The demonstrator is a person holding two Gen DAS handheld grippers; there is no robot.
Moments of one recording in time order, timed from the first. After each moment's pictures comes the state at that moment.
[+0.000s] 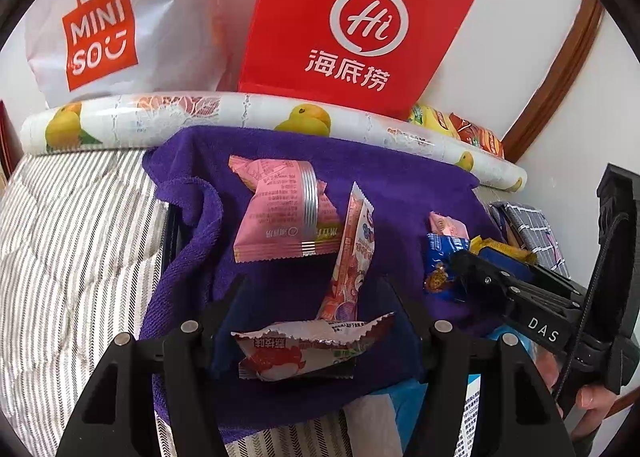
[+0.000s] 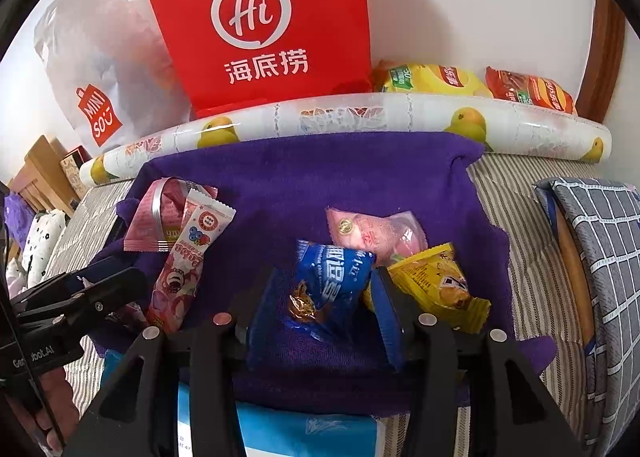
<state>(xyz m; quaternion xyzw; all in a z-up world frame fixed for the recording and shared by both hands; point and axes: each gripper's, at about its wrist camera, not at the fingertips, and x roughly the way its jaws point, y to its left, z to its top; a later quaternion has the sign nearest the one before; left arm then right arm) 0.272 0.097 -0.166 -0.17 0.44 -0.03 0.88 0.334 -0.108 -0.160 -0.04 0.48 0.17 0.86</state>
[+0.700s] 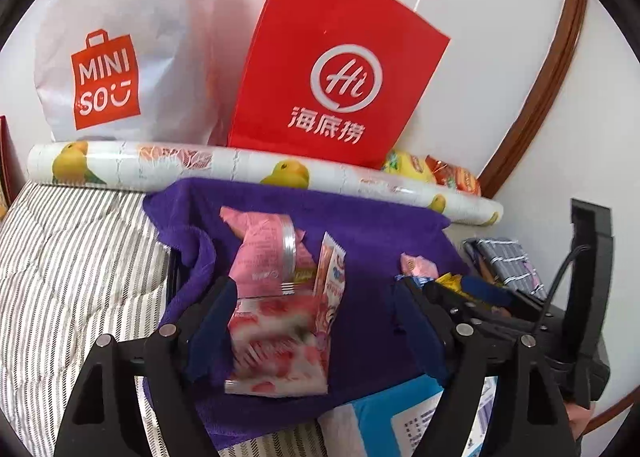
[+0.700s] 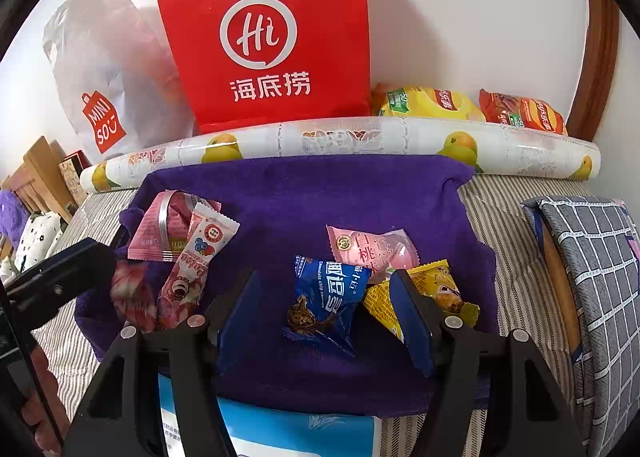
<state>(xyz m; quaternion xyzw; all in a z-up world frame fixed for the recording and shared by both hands) 0.253 0.104 -0.134 -0.19 0.36 -0.04 0.91 0.327 -0.104 -0.149 -0.05 0.45 0.16 0.88</state>
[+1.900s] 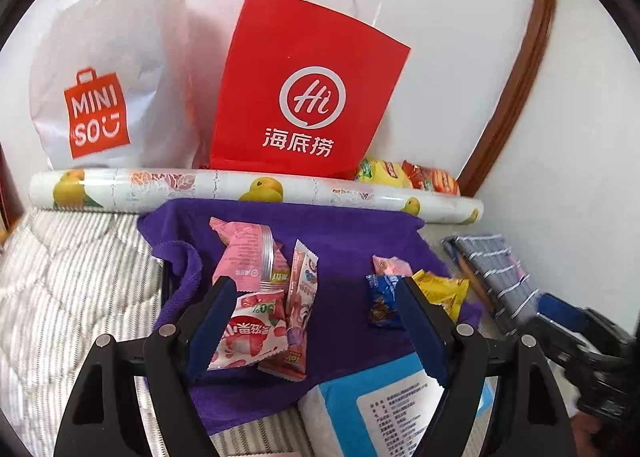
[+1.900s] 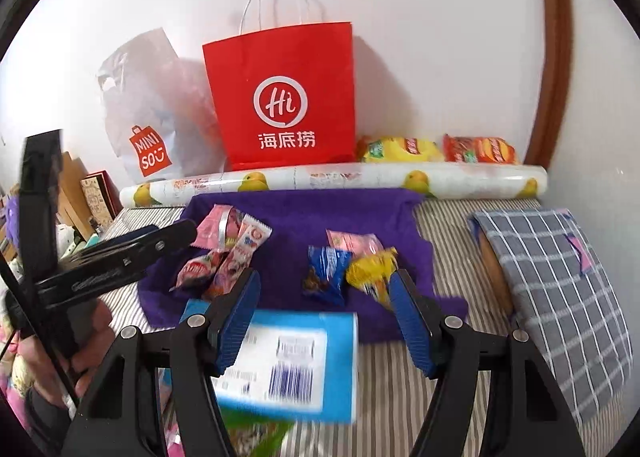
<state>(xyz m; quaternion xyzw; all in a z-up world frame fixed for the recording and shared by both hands) 0.236 0.084 -0.110 -0.16 0.34 -0.05 0.93 0.227 -0.142 -0.066 -0.05 0.39 0.16 0.91</state>
